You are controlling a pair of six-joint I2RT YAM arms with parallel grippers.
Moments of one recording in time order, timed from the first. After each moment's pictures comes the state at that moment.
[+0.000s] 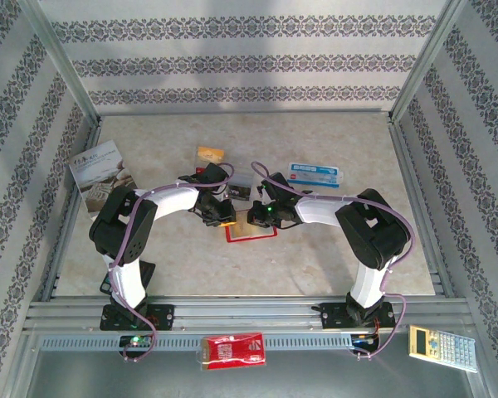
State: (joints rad) left arm -0.49 1.87 1.12 -0.52 0.38 -0.66; right arm 0.61 1.81 0.93 -0.12 -0.43 0.77
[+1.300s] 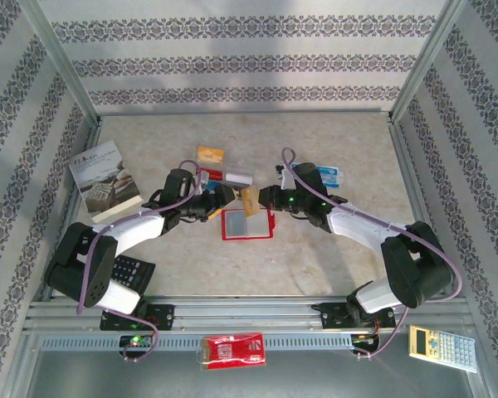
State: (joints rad) left arm -0.38 1.47 0.69 0.18 0.59 -0.95; right arm 0.50 1.46 0.77 0.13 -0.53 0.71
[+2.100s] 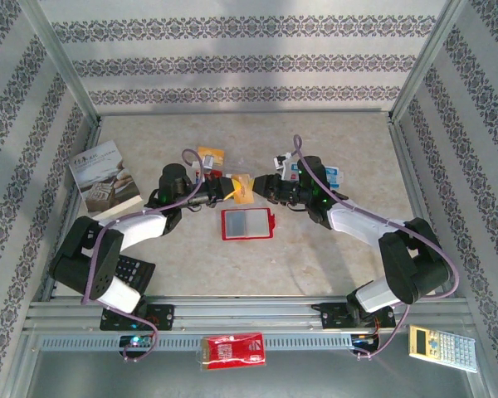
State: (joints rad) left arm -0.37 1.52 0.68 0.64 0.78 -1.14; right arm 0.47 1.48 0.78 0.32 -0.70 0.97
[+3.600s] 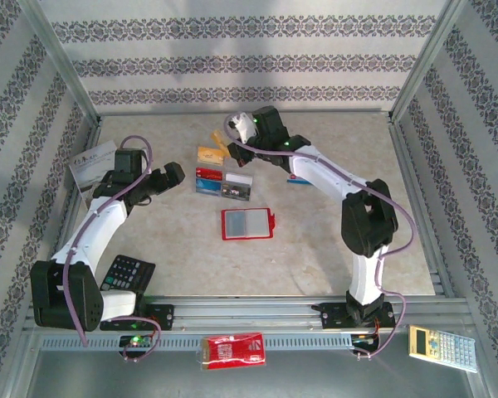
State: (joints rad) left arm -0.02 1.28 0.93 -0.45 0.23 -0.51; right arm 0.55 1.97 1.69 -0.35 -0.37 -0.05
